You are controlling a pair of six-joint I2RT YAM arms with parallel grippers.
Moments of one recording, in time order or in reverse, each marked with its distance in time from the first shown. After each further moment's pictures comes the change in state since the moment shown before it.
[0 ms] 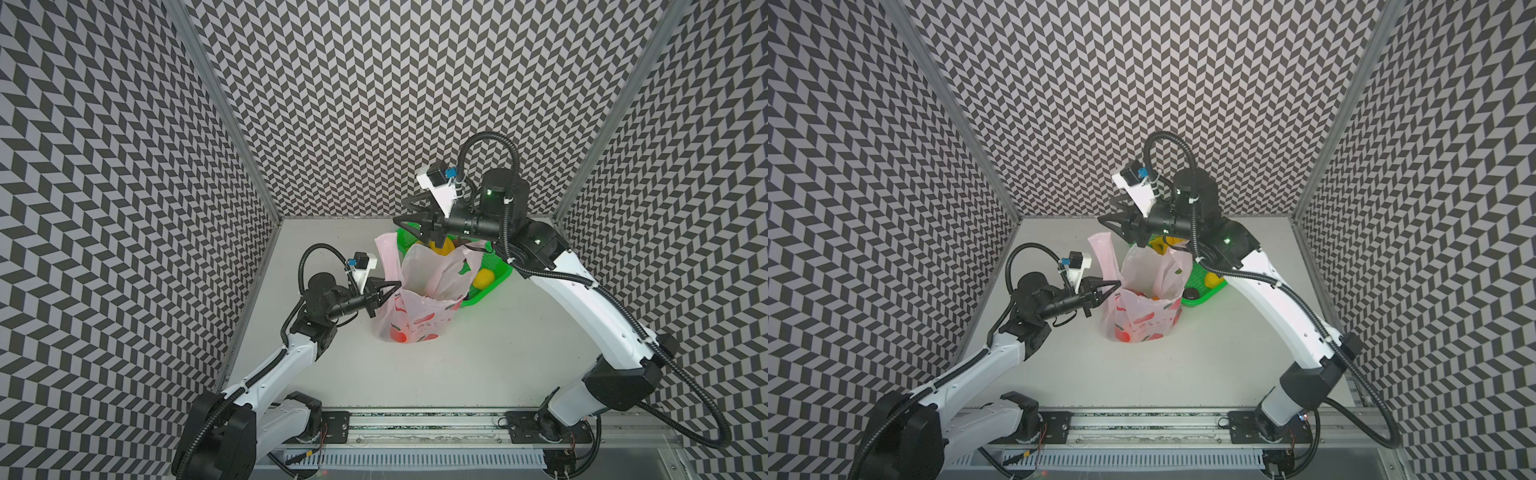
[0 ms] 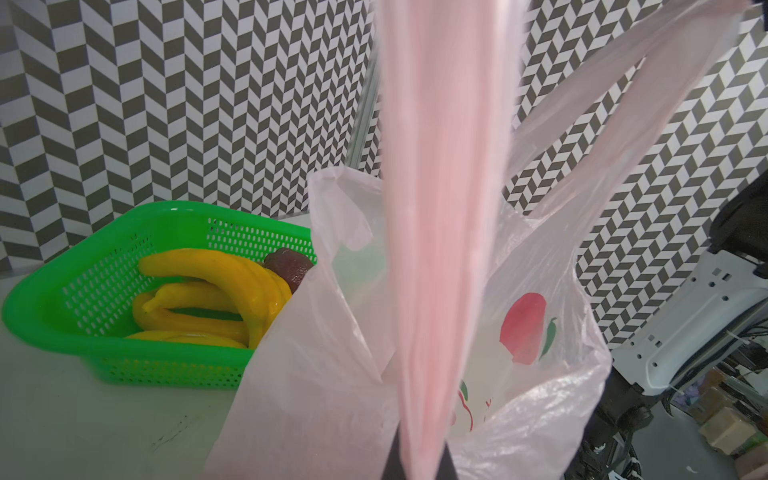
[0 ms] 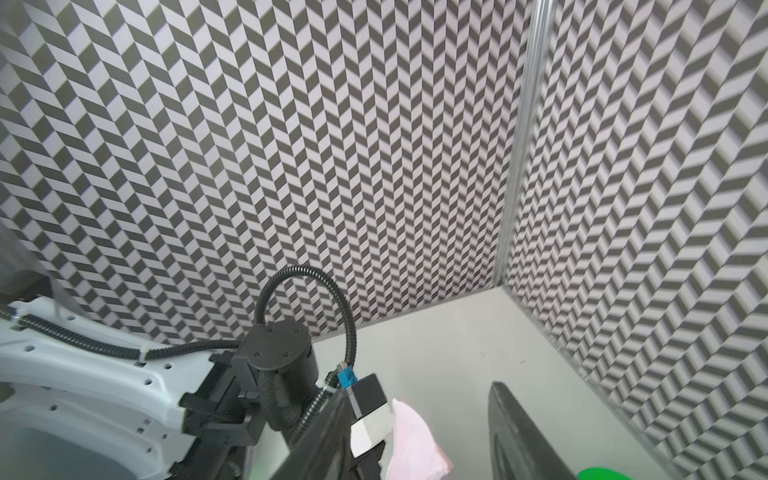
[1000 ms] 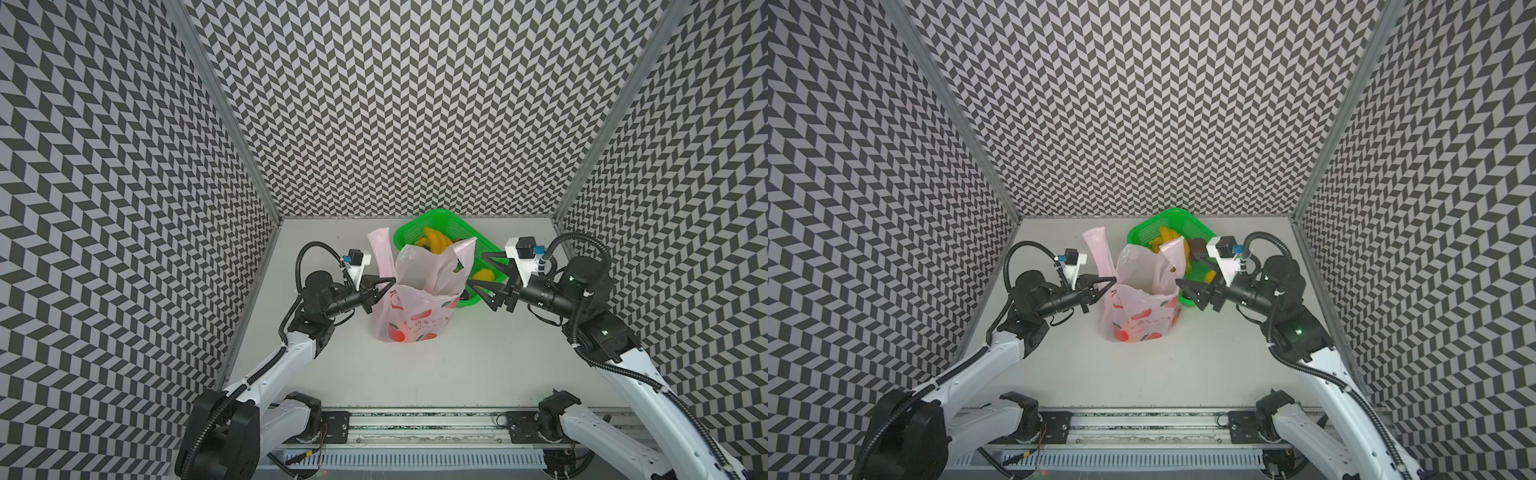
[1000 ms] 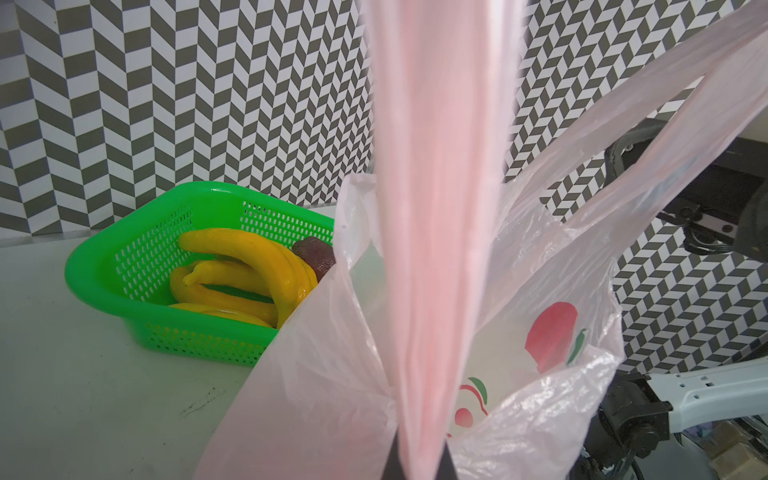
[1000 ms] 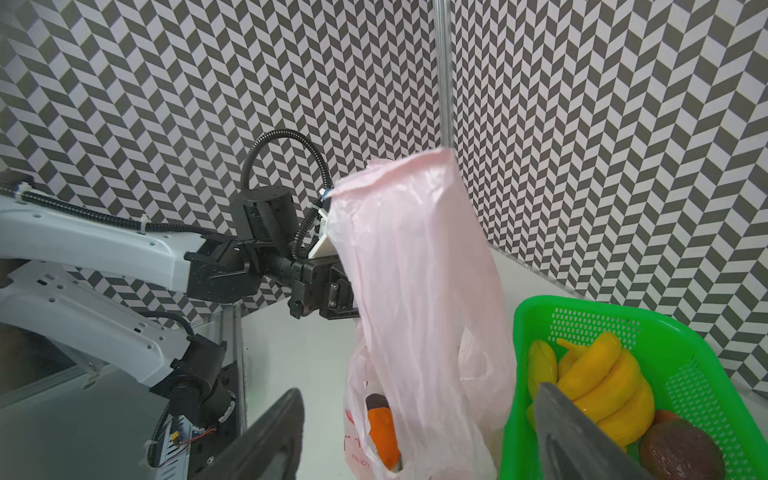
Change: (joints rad) left arm 0.037 0.007 0.000 -0.011 -0.002 -0.033; right arm -0.305 -0.713 -0.980 0.257 -0.127 0.063
